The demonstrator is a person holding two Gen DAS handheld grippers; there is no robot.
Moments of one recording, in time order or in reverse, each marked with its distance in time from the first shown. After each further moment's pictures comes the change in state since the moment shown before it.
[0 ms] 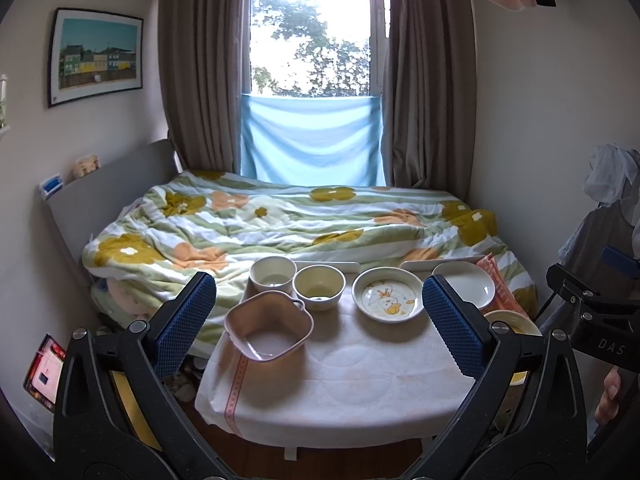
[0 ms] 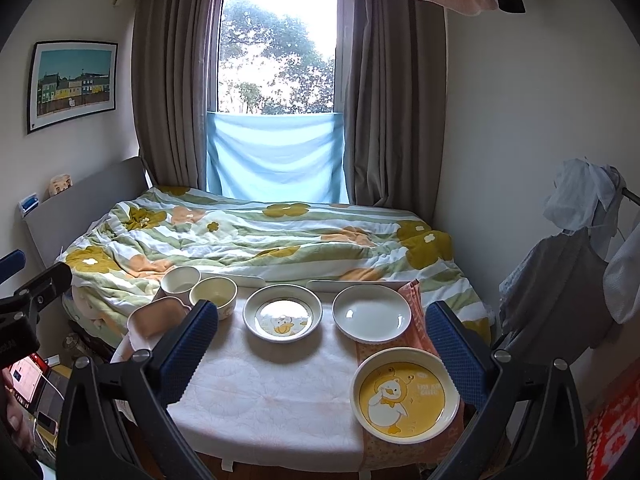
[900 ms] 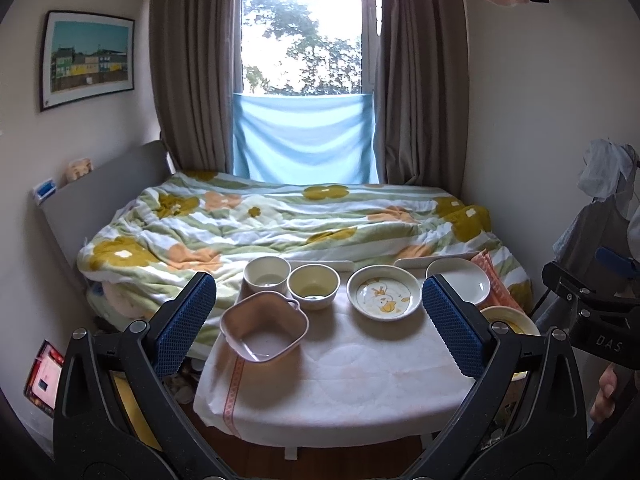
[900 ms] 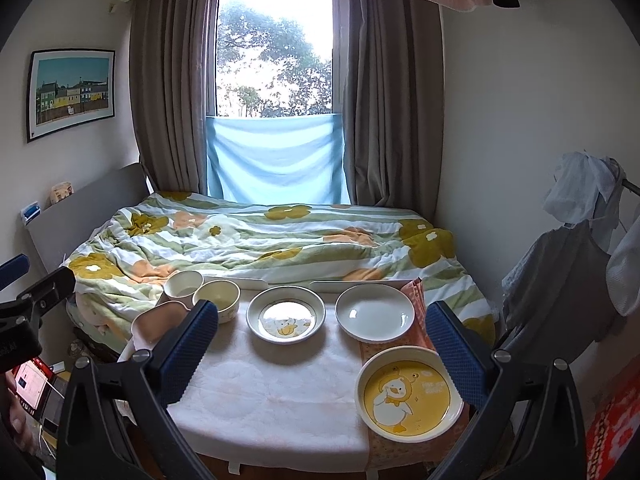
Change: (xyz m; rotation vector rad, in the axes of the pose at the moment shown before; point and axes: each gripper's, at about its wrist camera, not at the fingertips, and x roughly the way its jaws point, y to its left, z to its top) left arm 0.005 -0.003 0.000 0.026 0.017 -0.033; right arm 0.002 -0.005 -0.004 0.031 -0.004 0.017
